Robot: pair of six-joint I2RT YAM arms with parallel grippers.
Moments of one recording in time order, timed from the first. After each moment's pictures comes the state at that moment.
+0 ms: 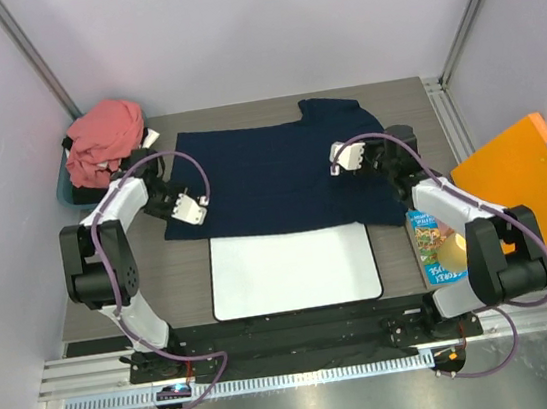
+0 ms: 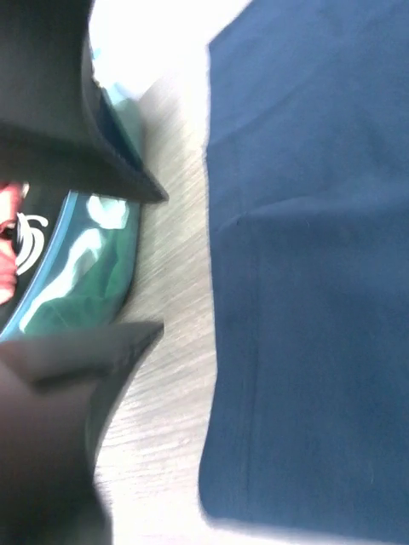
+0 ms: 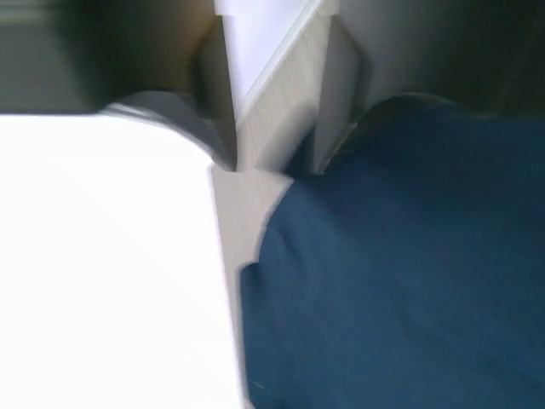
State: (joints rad) left arm -0.02 1.76 1.24 -0.71 0.17 2.03; right arm 0.17 1.42 0.82 0.16 -0.23 -1.28
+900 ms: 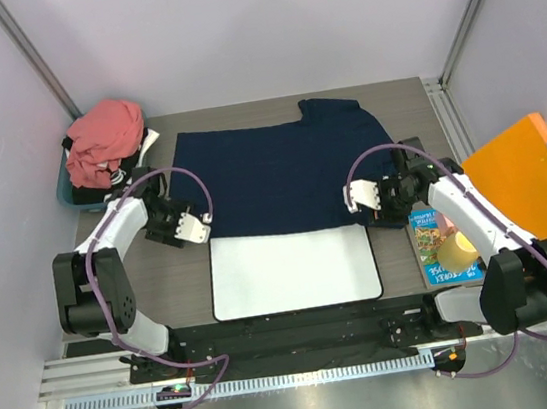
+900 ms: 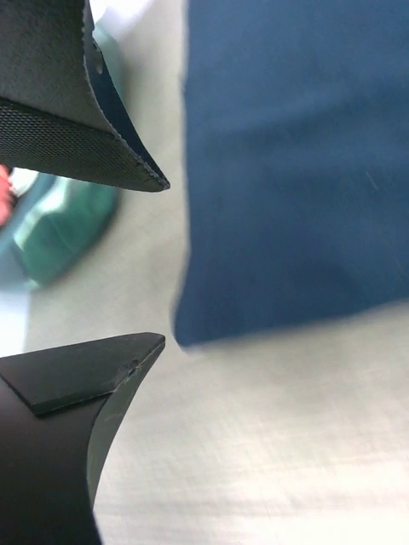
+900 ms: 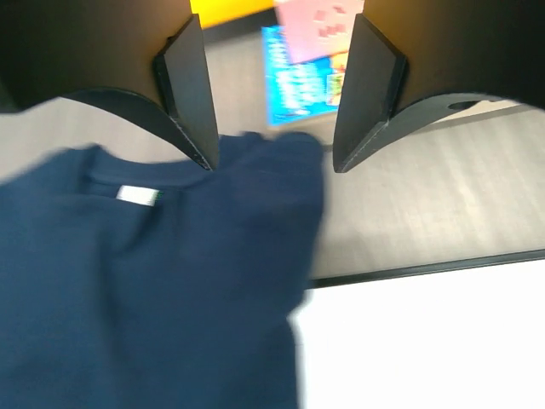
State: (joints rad) left arm -0.04 1.57 1.05 -0.75 0.18 1.94; right arm 0.15 1.27 0.96 -0.84 -0.34 -1.36
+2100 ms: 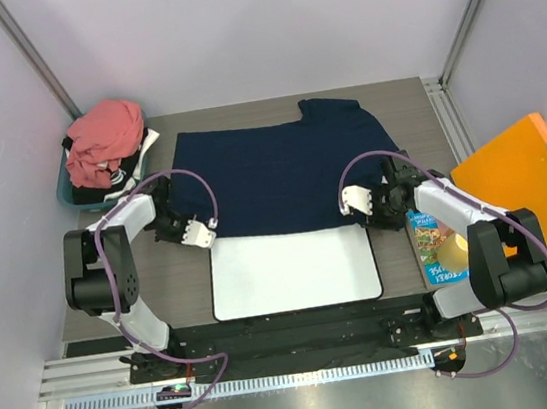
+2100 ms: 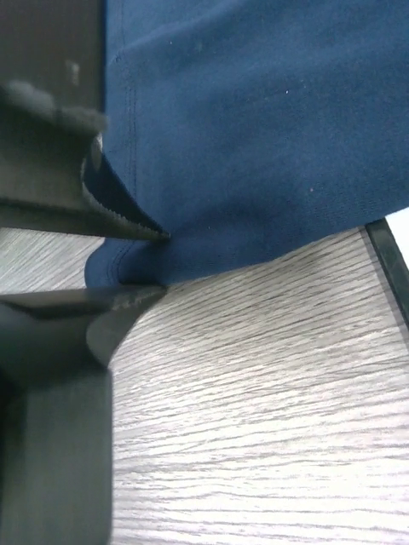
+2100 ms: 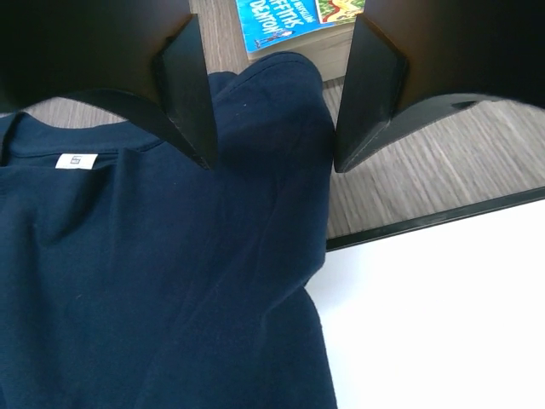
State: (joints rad) left arm -0.05 1.71 1.02 -0.76 0.22 1.91; right arm 0.17 1.41 0.80 -0.58 -0.30 -1.24
